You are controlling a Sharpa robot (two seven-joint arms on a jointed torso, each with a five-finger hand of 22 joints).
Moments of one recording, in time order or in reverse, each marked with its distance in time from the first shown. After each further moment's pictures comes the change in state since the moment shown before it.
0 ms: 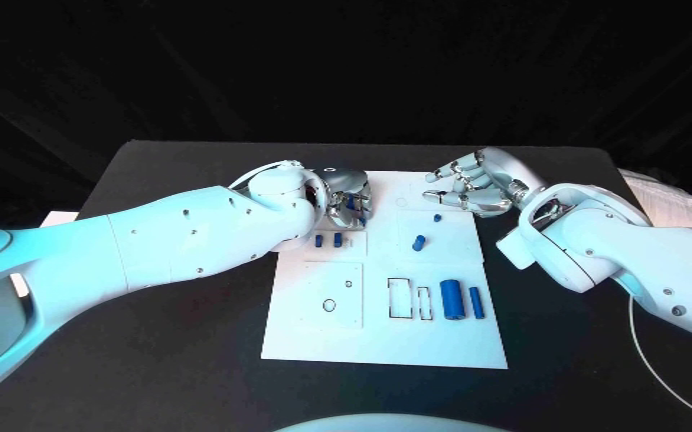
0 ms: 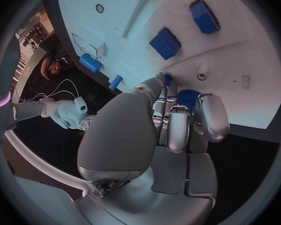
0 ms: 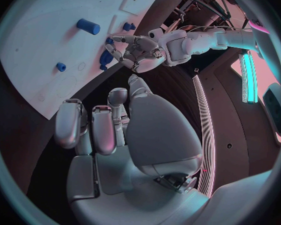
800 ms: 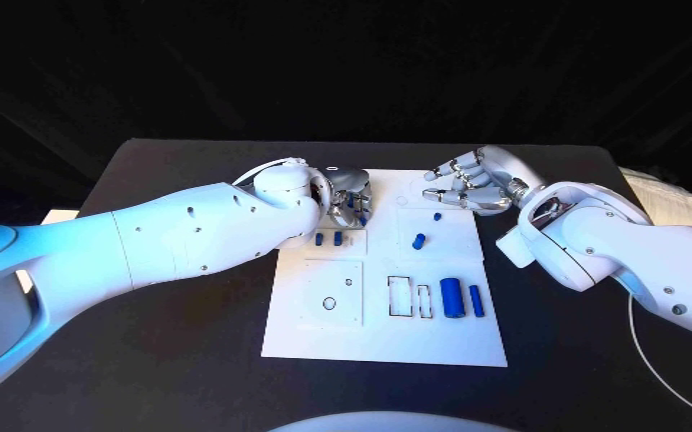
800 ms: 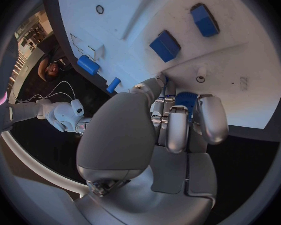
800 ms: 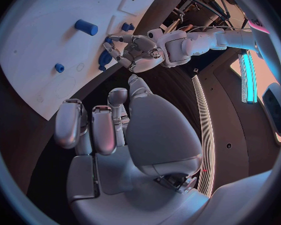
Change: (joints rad) left arm 0.002 0.013 0.005 0.001 -0.014 0.037 -0.049; left_hand 0.008 0.019 0.084 -0.056 0.000 0.042 -0.001 -0.016 -0.012 0.065 -0.011 -0.012 -0.007 0.000 -0.007 0.004 -0.007 0.001 0.007 -0.007 0.019 0.019; right arm 0.000 -0.001 0.000 0.005 0.000 0.000 0.001; right_hand 0.000 0.000 0.000 0.000 0.000 0.000 0.000 0.000 0.001 0.000 0.000 0.000 0.002 0.000 0.000 0.000 0.002 0.000 0.000 0.000 0.000 0.000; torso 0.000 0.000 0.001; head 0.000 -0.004
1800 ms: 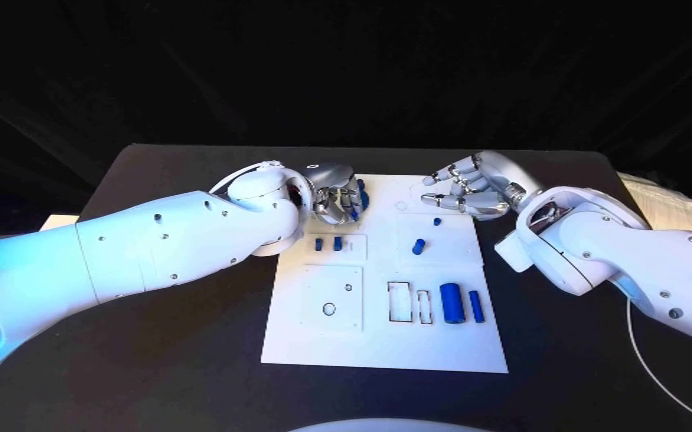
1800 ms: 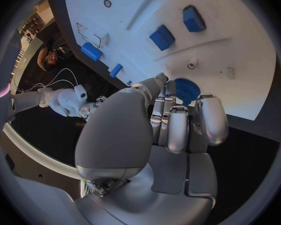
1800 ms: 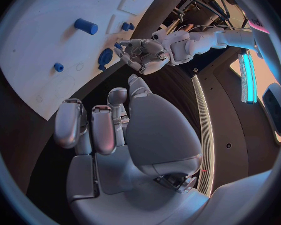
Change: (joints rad) left arm -0.012 -0.102 0.035 0.088 0.059 -0.105 0.010; left_hand -0.053 -0.006 0.057 -0.038 -0.003 0.035 0.003 -0.026 -0.012 0.046 0.001 -0.067 -0.002 0.000 0.000 0.004 -0.008 0.001 0.000 0.000 0.010 0.010; right arm 0.000 0.005 0.000 -0.008 0.000 0.001 0.002; right_hand 0.000 0.000 0.000 0.000 0.000 0.000 0.000 0.000 0.001 0.000 0.000 0.000 0.000 0.000 0.000 0.000 0.000 0.000 0.000 0.000 0.000 0.000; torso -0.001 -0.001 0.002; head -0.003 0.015
